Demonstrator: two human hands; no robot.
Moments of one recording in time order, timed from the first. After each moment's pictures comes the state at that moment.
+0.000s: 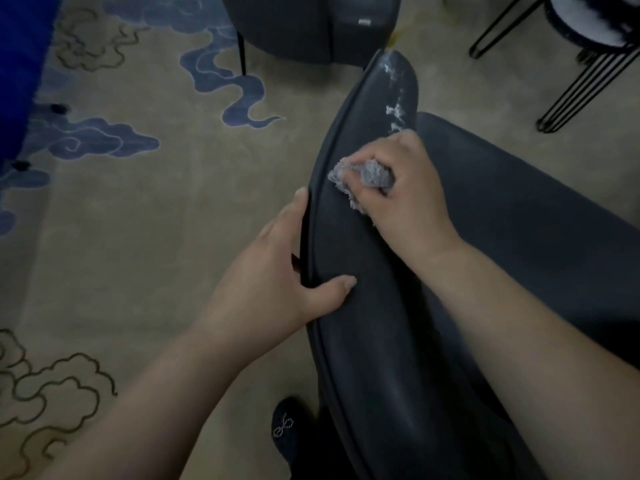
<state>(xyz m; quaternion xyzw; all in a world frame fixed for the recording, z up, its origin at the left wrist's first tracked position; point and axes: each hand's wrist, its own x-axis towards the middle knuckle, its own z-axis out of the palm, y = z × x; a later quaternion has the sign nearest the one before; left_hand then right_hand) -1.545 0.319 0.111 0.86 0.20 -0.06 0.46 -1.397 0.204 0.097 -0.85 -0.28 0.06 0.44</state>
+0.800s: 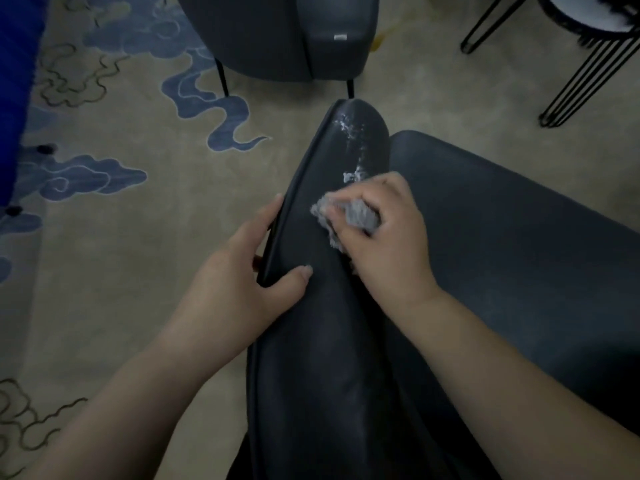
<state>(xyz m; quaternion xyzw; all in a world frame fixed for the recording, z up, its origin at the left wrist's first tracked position) -1.449 0.346 0.106 0.84 0.23 -0.05 0.49 -1.342 0.206 0.076 -0.82 -0.21 0.04 0.54</state>
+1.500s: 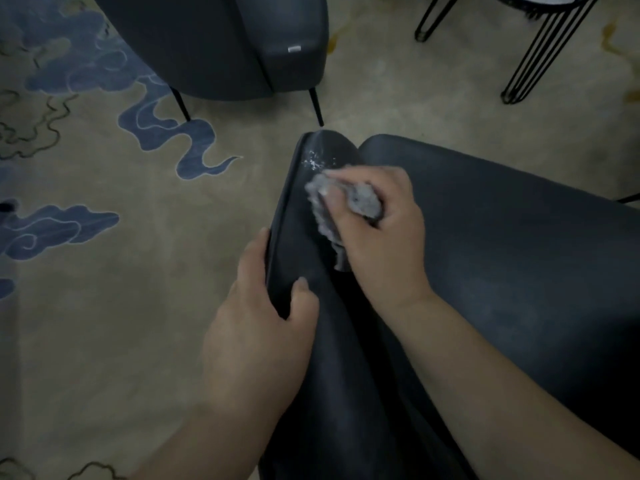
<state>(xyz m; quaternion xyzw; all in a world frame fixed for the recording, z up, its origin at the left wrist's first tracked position) -1.417 0.320 0.104 0.86 0.31 -0.02 0.40 -1.308 0.226 0.077 -0.79 -0.07 -0.02 0.61</state>
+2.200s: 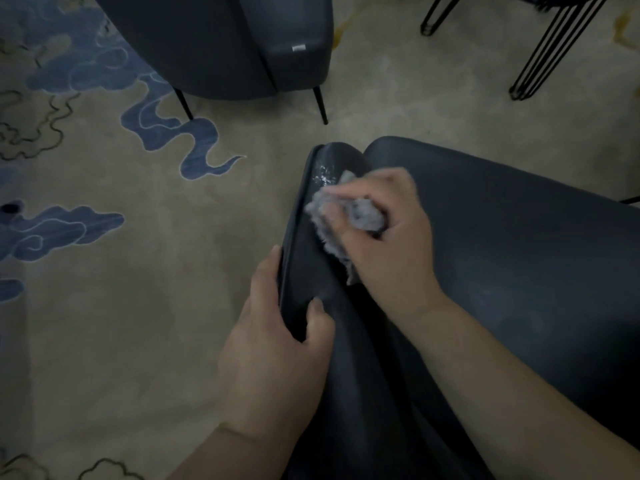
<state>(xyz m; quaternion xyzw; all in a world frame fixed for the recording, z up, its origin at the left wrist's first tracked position) -1.412 0.320 0.099 0.86 0.31 0.00 0.41 -1.290 0.232 0.074 -0.80 -0.13 -0.02 0.58</state>
